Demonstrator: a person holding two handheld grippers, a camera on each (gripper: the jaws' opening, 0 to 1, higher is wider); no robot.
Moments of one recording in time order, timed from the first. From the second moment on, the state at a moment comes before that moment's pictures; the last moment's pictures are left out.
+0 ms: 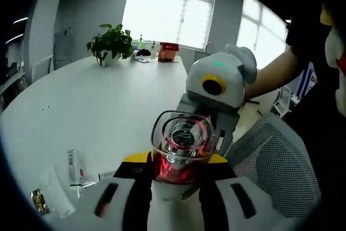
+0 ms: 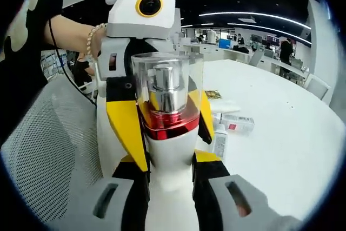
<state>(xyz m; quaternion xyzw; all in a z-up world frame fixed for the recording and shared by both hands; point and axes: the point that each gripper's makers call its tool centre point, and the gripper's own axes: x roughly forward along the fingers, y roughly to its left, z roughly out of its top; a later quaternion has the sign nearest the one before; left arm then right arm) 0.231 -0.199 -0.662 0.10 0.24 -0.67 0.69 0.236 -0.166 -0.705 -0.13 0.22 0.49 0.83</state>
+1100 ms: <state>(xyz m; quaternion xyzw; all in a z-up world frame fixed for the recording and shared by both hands) 0.312 -0.233 -0.660 0.10 0.20 -0.66 0.72 0.314 -0.195 -0.702 -0.14 0.20 0.49 0.83</state>
